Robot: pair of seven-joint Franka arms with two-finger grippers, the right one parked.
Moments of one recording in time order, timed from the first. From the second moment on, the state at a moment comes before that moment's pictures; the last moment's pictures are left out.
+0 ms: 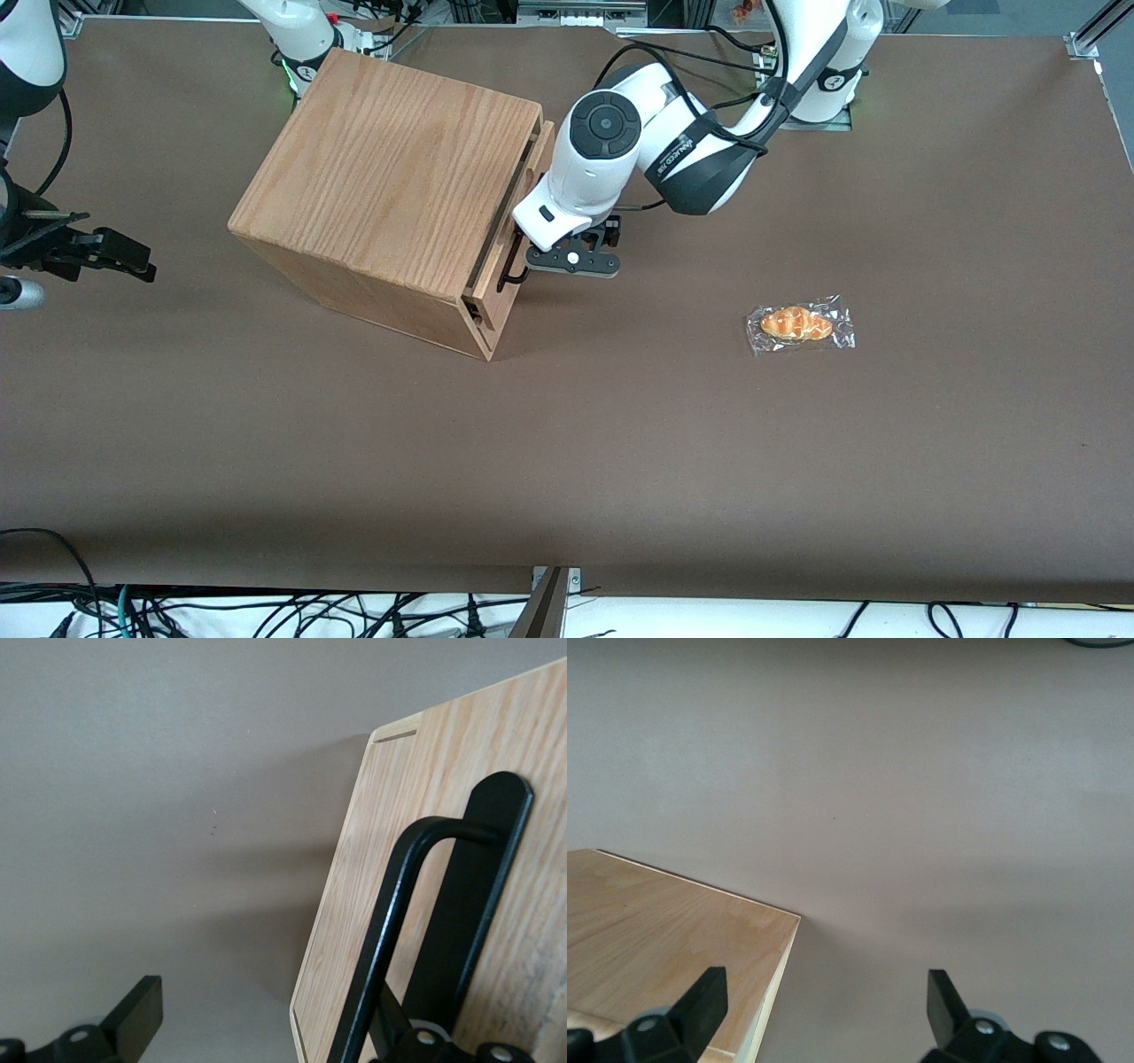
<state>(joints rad) -0.46 0.56 -0.39 -1.43 0.00 1.97 -0.76</state>
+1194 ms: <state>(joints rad) -0.38 0.55 -0.39 -1.43 0.00 1.88 -0.66</state>
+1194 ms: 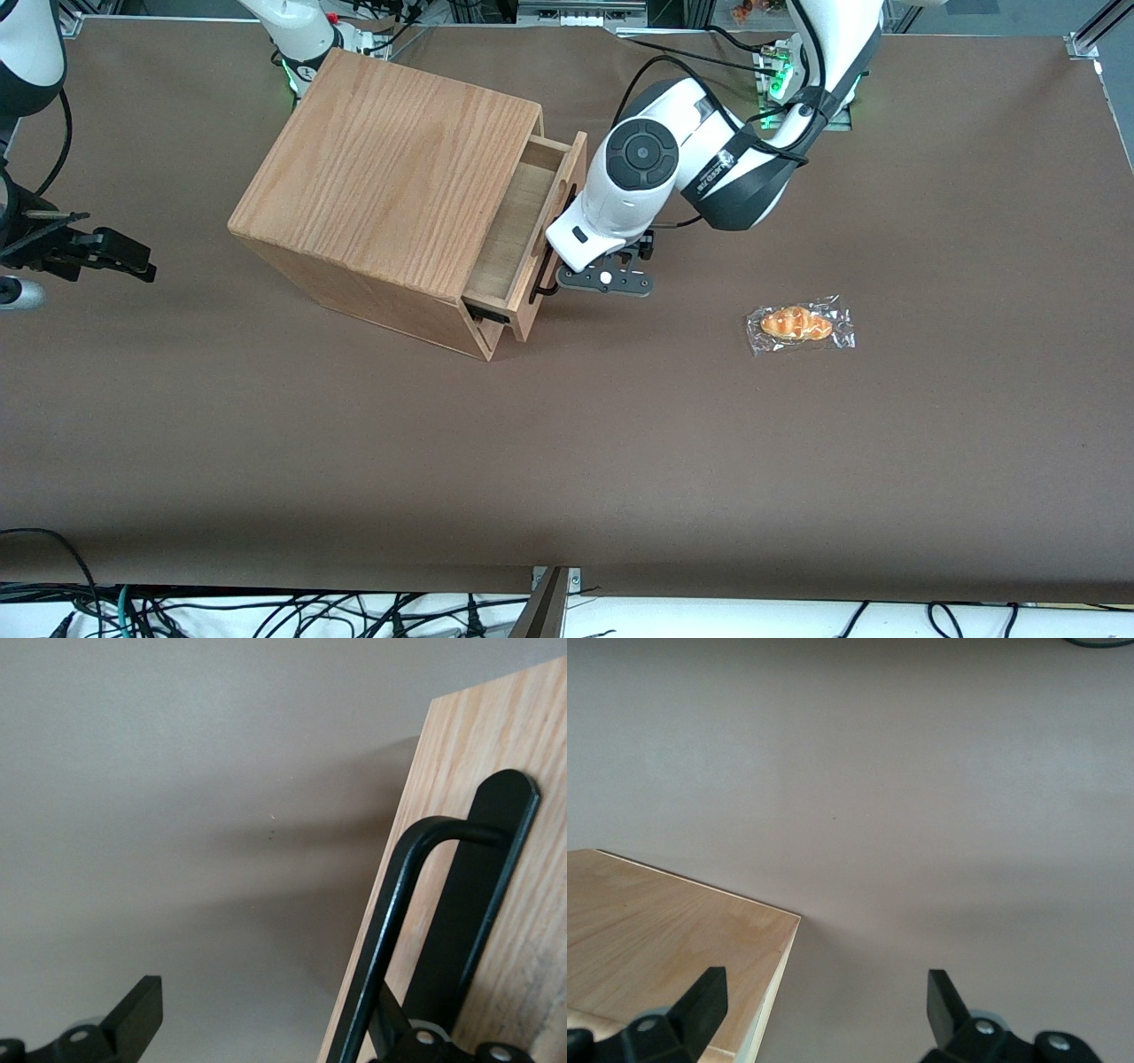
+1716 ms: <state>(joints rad) -0.35 0.54 -0.40 -1.43 0.00 1.85 -0.60</state>
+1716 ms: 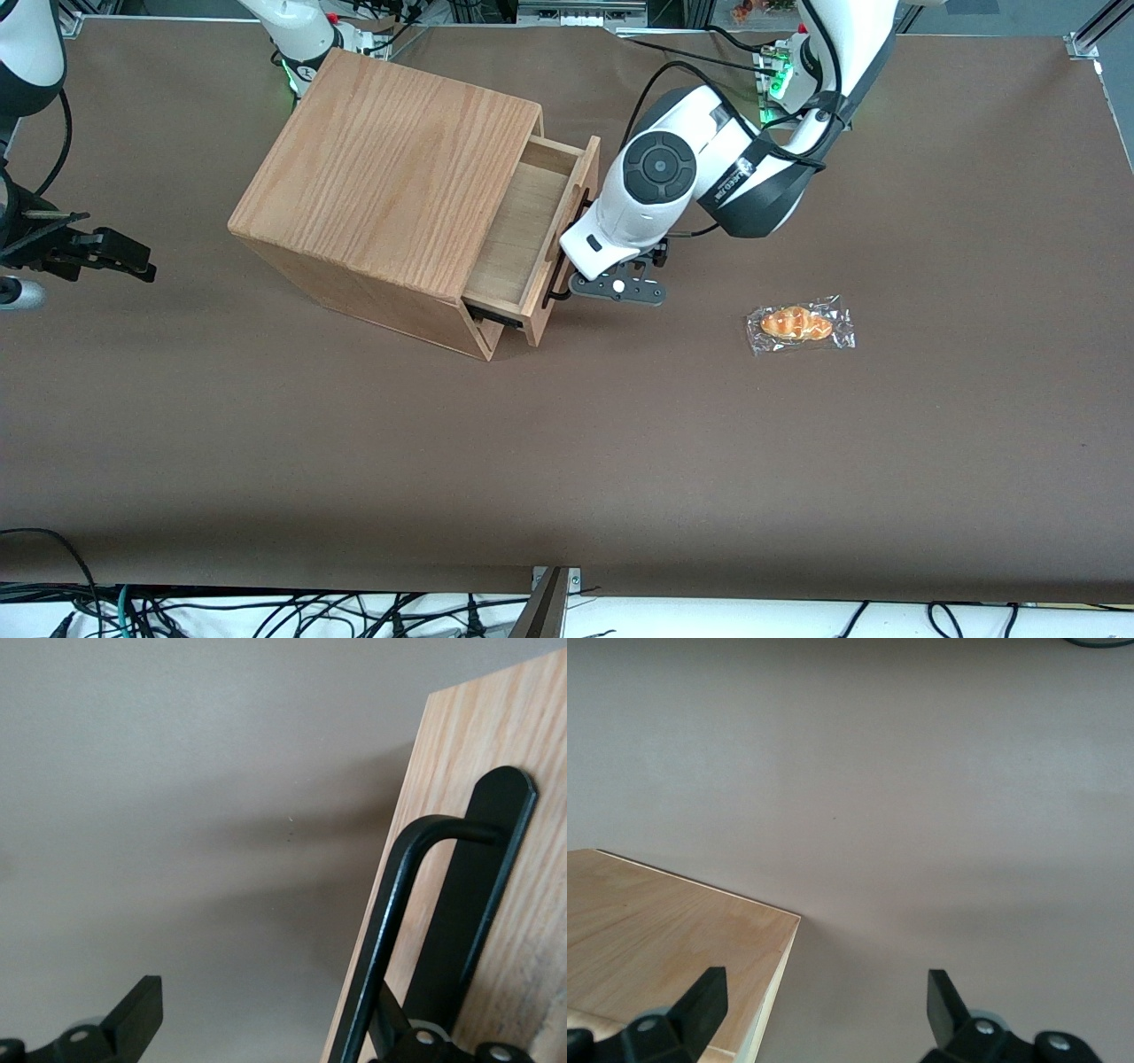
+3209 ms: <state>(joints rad) -0.31 0.50 -0.40 -1.43 0.00 1.79 -0.56</state>
